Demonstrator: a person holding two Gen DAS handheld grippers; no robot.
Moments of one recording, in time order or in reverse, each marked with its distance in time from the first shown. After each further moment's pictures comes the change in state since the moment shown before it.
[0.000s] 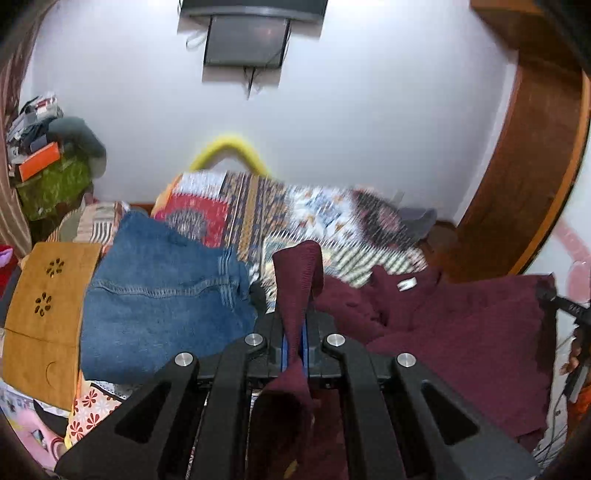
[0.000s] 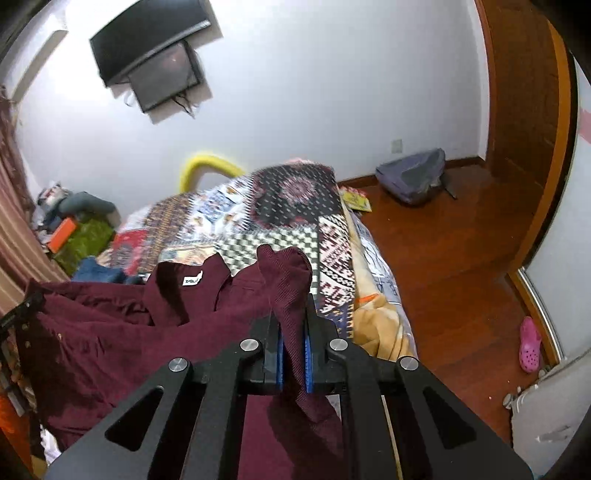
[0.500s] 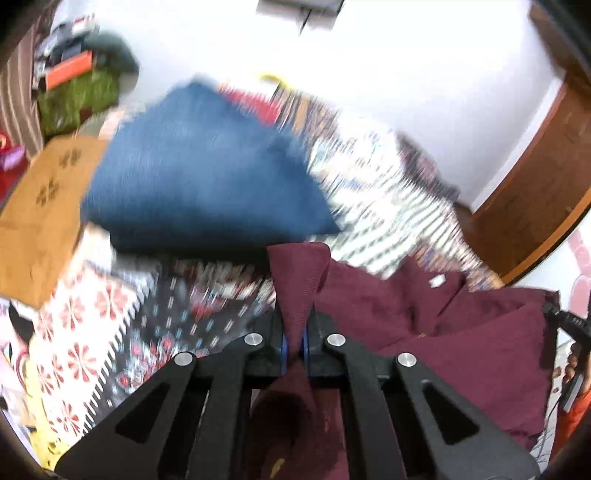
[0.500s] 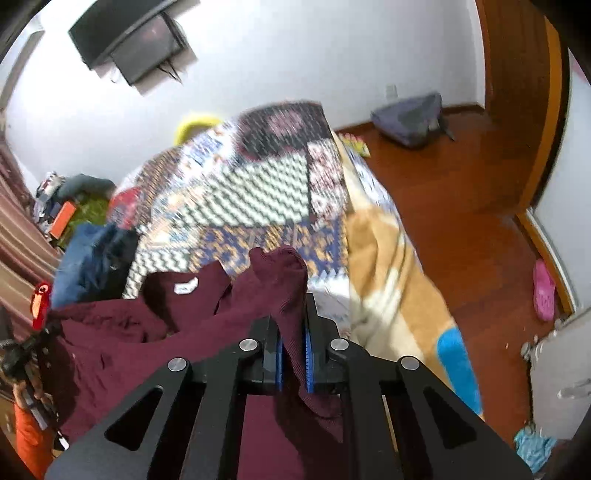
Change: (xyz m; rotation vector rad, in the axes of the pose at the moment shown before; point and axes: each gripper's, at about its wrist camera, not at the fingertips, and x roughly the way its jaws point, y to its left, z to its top) left arm -0.009 0.055 -0.115 -0.175 0.113 -0.004; right arm -0.013 -0.026 -0.070 0.064 0.119 0.057
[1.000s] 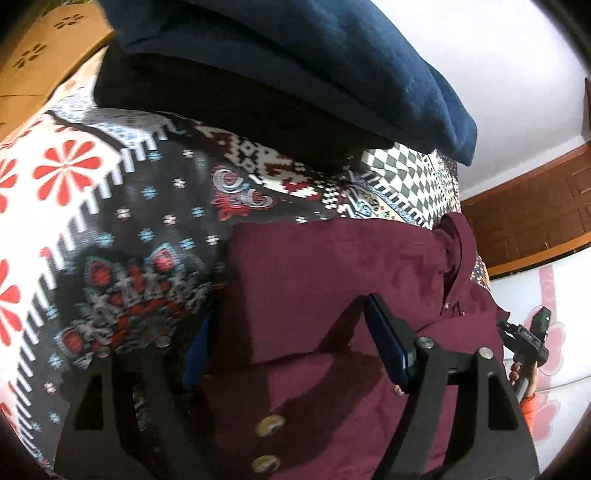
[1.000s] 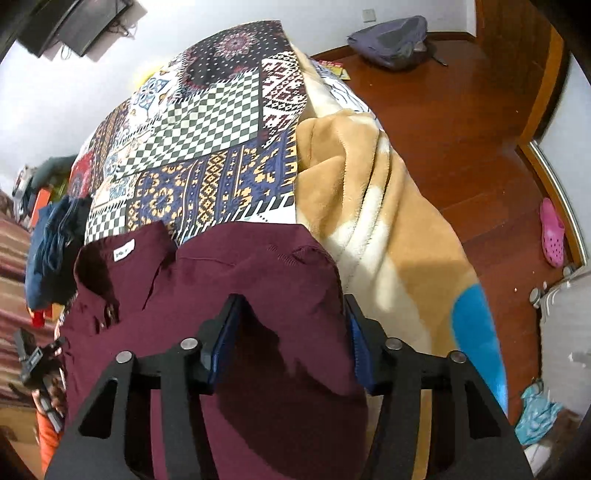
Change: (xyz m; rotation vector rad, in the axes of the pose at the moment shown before) left arm 0.098 0.091 -0.060 -0.263 0.307 -0.154; right arm 0.092 -0.056 -0.032 0.132 0.270 -0.031
